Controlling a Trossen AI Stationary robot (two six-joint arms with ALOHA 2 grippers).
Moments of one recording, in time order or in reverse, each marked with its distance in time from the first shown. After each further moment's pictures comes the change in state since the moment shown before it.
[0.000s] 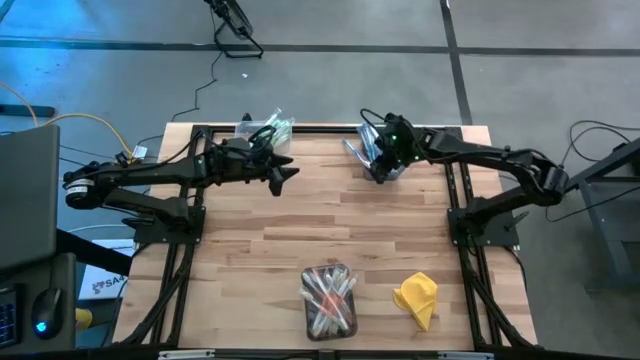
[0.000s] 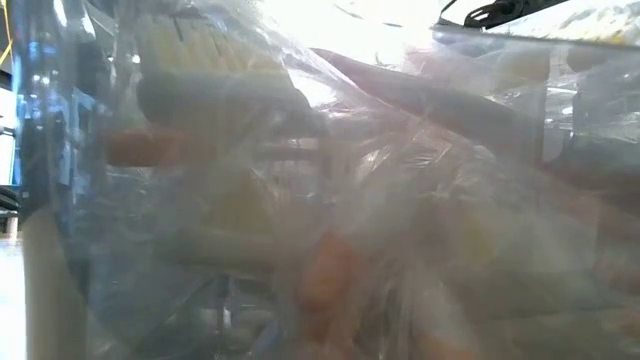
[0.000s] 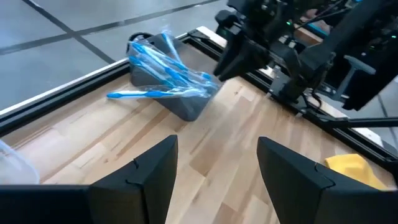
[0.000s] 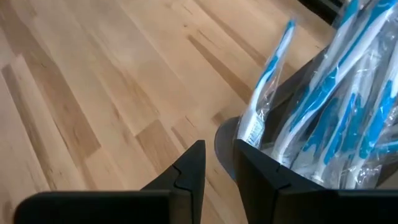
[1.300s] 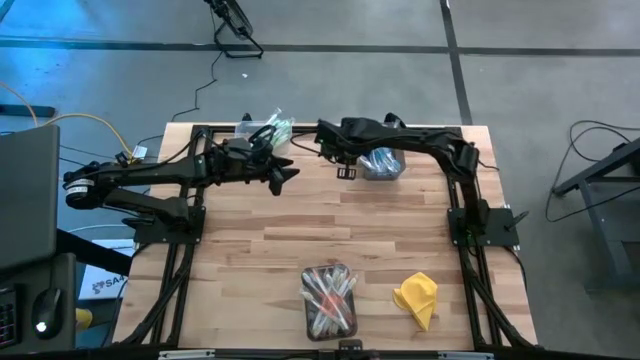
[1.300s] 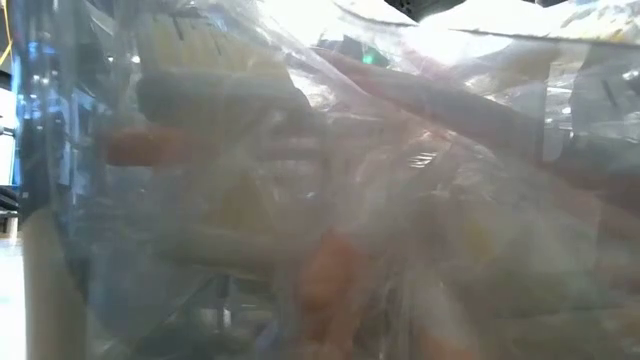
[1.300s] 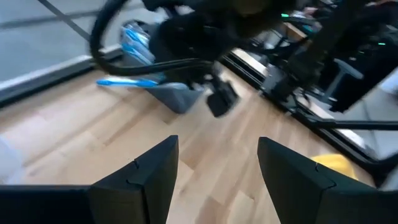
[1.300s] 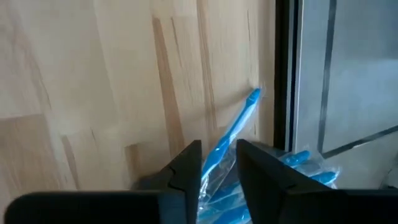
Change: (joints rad) left arm 0.000 0.000 0.000 -0.014 0.030 -0.070; right arm 0.181 0.692 0.853 -0.572 0.492 -0.536
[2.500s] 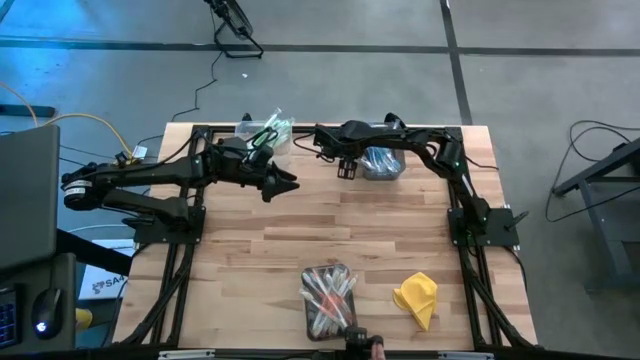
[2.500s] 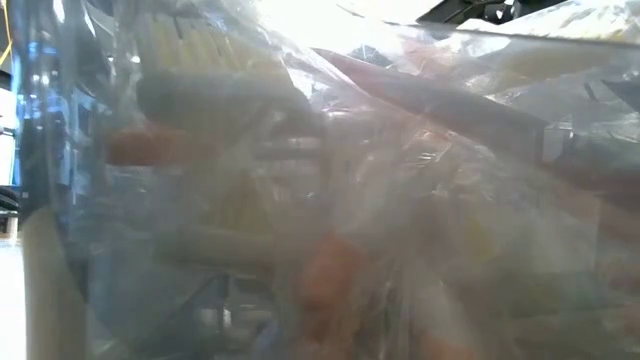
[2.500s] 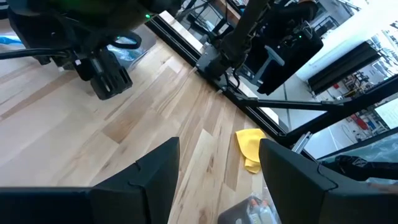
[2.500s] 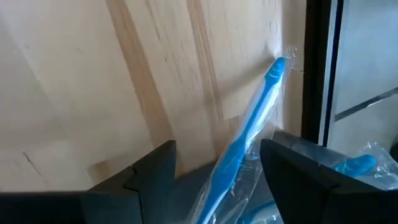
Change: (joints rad) left arm 0.000 -0.026 0.001 0.017 0.294 -0.150; right arm -0.057 0.150 0.000 0.003 0.042 0.077
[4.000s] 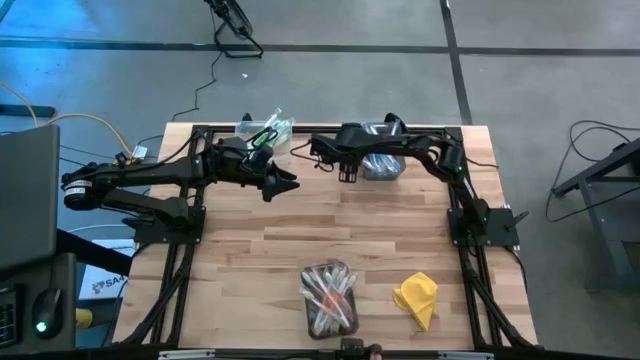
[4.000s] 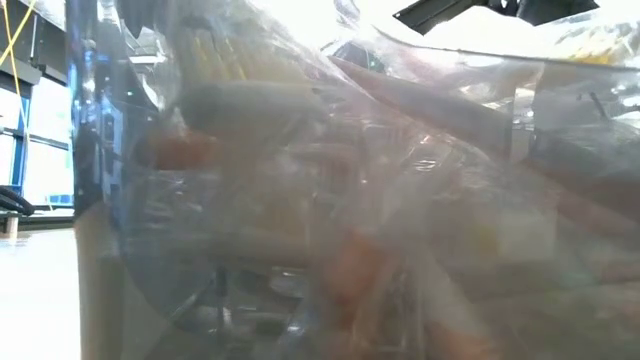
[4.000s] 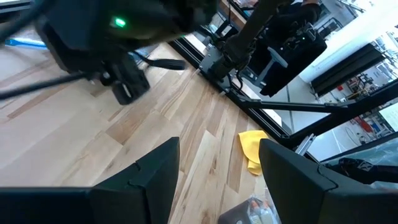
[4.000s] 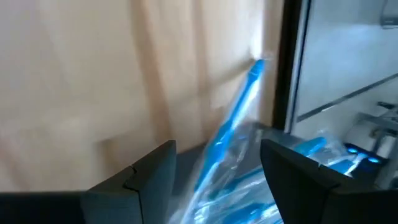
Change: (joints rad) left arm 0.000 0.001 0.000 -0.003 -0.015 0.000; right arm 0.075 -0.031 0.000 -0.040 0.141 -0.024
